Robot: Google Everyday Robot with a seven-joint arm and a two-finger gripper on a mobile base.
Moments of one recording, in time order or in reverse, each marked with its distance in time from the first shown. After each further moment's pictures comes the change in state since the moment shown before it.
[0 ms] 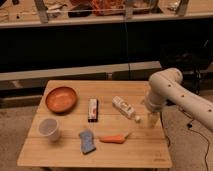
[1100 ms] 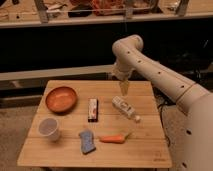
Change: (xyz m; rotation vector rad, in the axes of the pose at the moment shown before) arm -0.090 -0.201 -0.028 0.079 0.004 -0.260
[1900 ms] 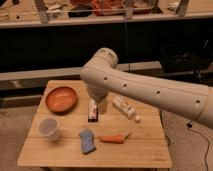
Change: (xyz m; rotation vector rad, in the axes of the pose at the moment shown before) arm -0.186 0.064 -0.066 0.148 0.034 -0.187
